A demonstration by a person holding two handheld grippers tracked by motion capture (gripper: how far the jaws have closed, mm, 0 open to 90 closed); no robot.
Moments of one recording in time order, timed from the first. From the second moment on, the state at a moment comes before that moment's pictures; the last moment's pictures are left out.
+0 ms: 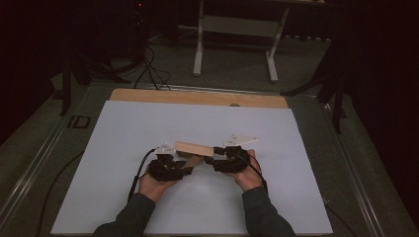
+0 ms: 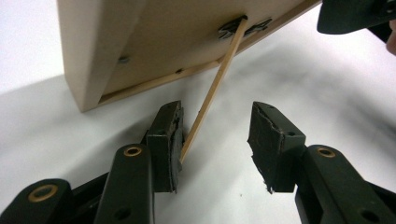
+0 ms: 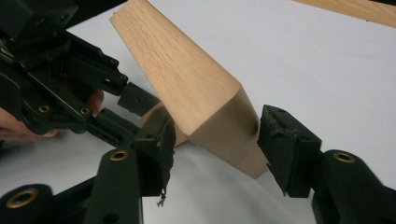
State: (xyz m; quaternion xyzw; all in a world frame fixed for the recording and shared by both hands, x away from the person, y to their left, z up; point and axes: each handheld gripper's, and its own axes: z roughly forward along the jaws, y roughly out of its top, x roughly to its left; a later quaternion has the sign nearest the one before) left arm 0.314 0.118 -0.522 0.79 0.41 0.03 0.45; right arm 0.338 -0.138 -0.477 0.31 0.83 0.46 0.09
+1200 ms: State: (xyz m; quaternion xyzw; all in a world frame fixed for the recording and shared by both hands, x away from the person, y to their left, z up) left arm 0.282 0.187 -0.499 0.75 0.44 0.16 0.46; right arm 0.324 -0.150 -0.480 0.32 0.82 0.46 0.08
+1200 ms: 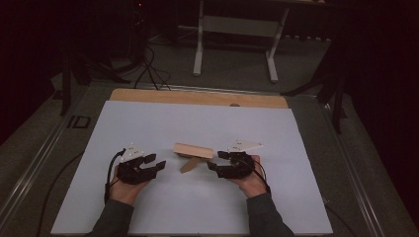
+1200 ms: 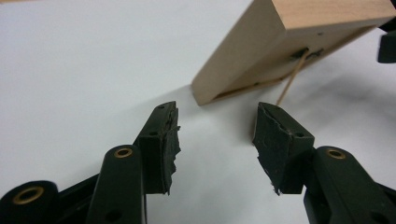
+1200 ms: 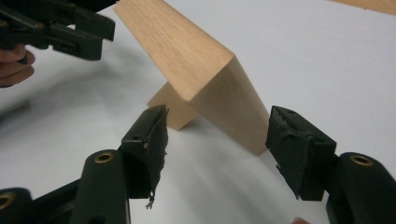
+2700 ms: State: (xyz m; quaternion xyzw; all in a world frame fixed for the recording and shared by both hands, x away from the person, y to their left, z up) left arm 0.273 0.180 -0.472 0.75 0.42 0.19 0.47; right arm 0.329 -0.179 -0.468 0.37 0.79 0.47 0.14
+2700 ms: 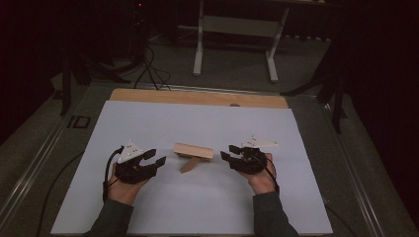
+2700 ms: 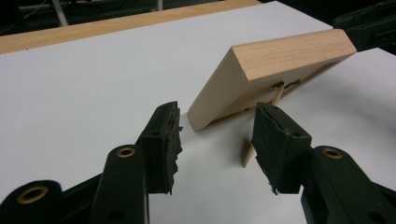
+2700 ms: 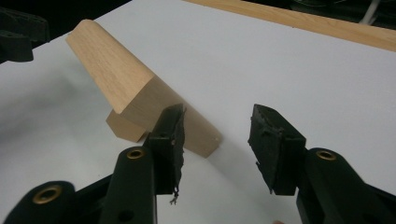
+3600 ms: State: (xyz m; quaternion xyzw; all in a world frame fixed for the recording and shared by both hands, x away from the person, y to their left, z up) left arm 0.279 0.153 -0.467 0.77 0.39 0.18 0.47; right arm 0.345 -0.158 -0.485 0.39 0.78 0.47 0.13
